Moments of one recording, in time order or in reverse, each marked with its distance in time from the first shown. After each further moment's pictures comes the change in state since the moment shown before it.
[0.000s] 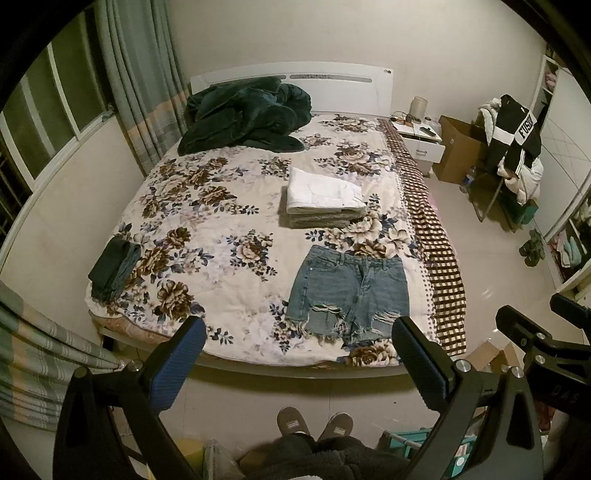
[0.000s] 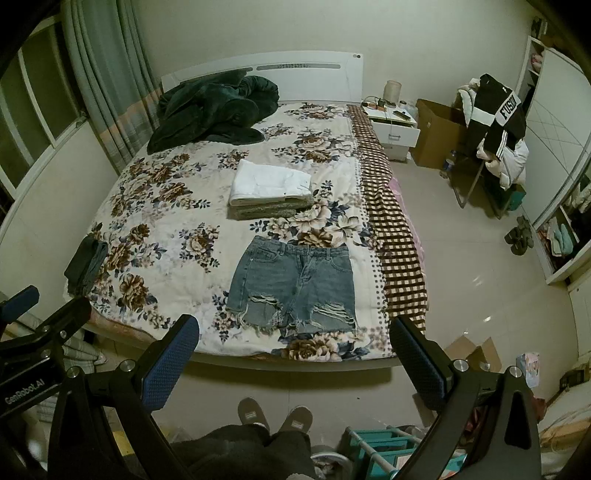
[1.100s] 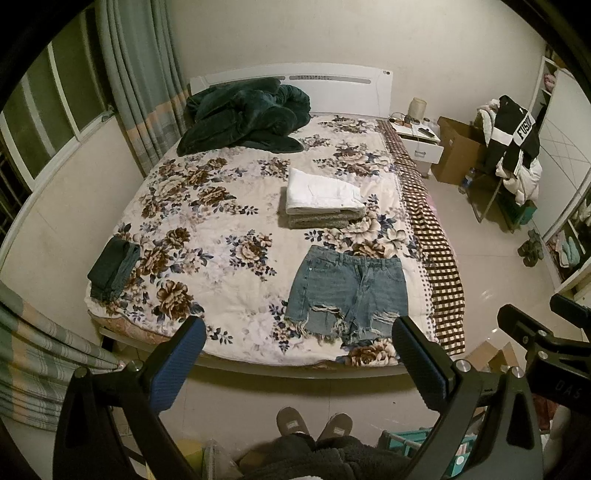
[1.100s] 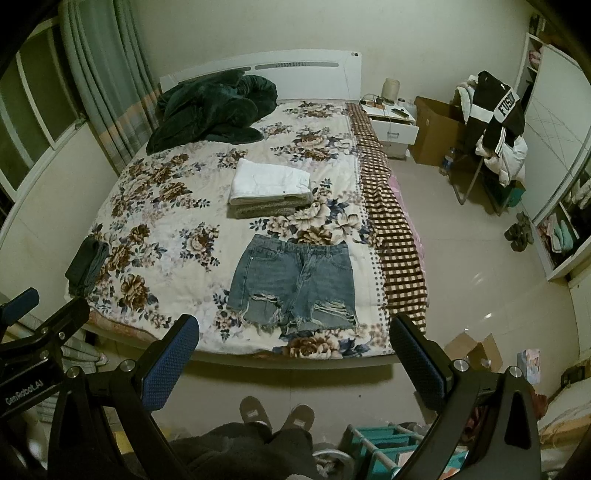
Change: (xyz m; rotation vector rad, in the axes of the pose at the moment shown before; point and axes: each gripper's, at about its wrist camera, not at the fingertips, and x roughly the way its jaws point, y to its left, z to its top) left arm -0.009 0.000 0.012 0.002 -0.004 -0.003; right arm -0.012 0.005 -0.001 0.004 0.002 -0.001
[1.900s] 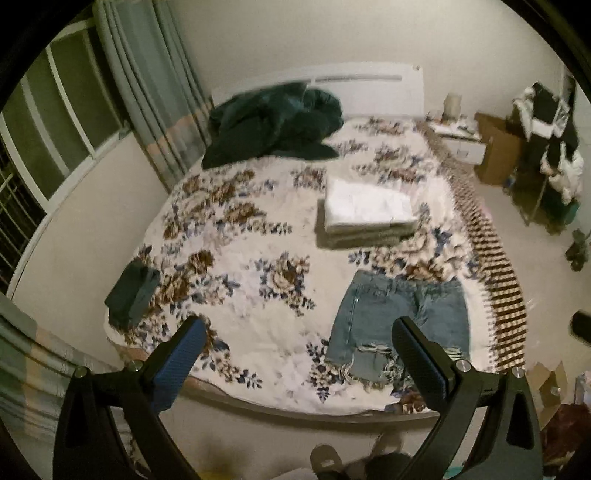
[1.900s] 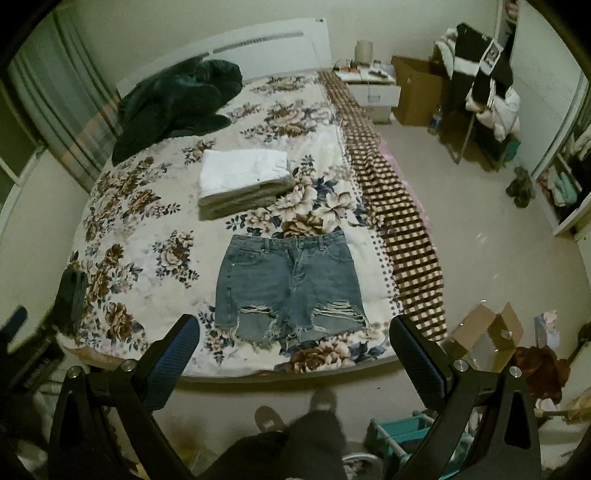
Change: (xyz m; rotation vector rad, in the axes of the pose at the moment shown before) left arm 0.169 -0.001 0.040 0.024 -0.030 0.184; right arm 0.179 -0.050 0.065 0.165 0.095 0.004
